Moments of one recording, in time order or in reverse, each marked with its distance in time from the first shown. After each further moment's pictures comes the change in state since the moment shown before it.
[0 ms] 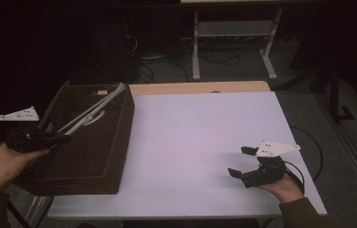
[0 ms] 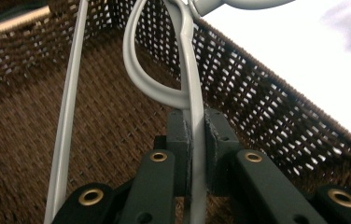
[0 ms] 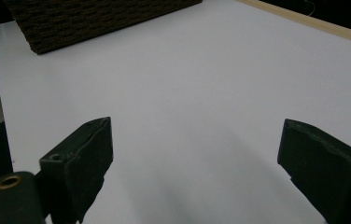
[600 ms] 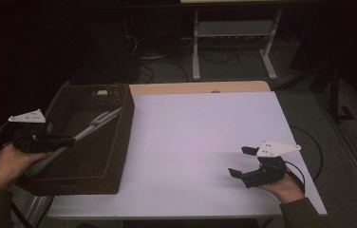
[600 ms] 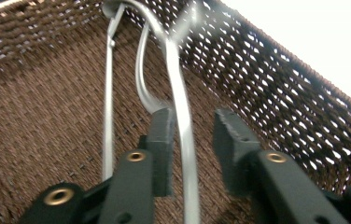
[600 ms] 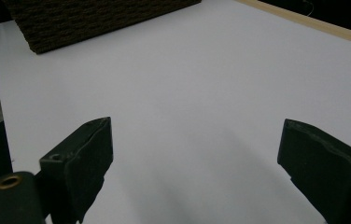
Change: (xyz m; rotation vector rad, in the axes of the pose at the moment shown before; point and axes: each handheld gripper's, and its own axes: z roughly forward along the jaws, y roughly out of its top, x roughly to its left) left arm 0.008 -0.005 0.012 0.008 0.012 -0.006; right arm 0.000 0.000 -0.002 -0.001 -0.002 0.000
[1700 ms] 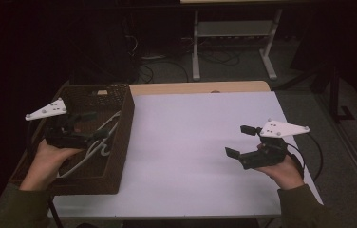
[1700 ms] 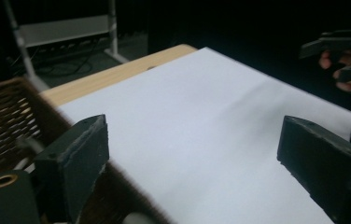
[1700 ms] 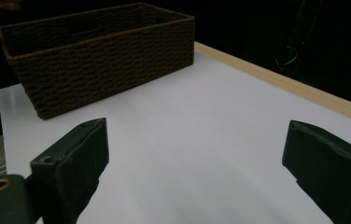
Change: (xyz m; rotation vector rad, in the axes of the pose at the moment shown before) left arm -0.089 0.057 0.036 -0.383 -0.143 0.023; right arm -0.003 0.058 -0.010 -0.151 -0.007 0.001
